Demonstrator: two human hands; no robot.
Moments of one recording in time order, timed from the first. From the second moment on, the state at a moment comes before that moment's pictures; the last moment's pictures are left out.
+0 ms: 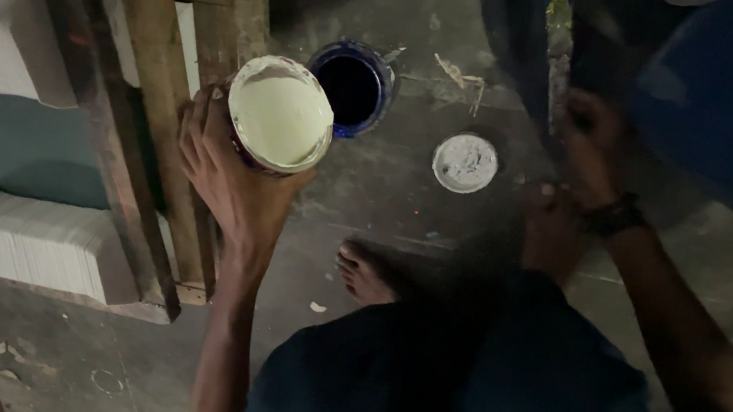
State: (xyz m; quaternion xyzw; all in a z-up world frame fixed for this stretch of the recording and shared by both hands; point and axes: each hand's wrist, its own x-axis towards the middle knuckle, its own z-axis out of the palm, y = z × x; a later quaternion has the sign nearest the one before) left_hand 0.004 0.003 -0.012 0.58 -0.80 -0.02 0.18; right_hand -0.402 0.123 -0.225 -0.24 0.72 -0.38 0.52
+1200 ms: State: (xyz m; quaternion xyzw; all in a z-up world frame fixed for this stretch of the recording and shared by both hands) left_hand 0.013 0.009 -0.007 0.55 -0.81 0.01 0.17; right_hand -0.340 0.155 -0.222 -0.43 0.75 -0.24 0.45
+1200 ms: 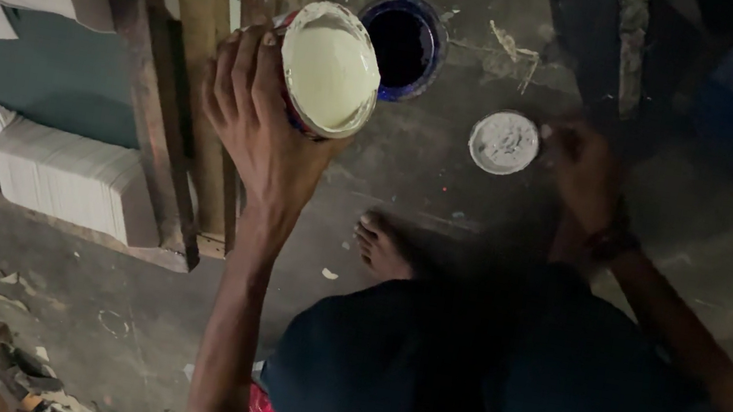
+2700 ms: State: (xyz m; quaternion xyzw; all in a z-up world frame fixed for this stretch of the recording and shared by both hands) left_hand 0.008 0.010 -0.006 0.55 -0.82 -0.02 0.17; right_hand -0.344 0.175 -0.276 -0.36 0.63 -0.26 0.64
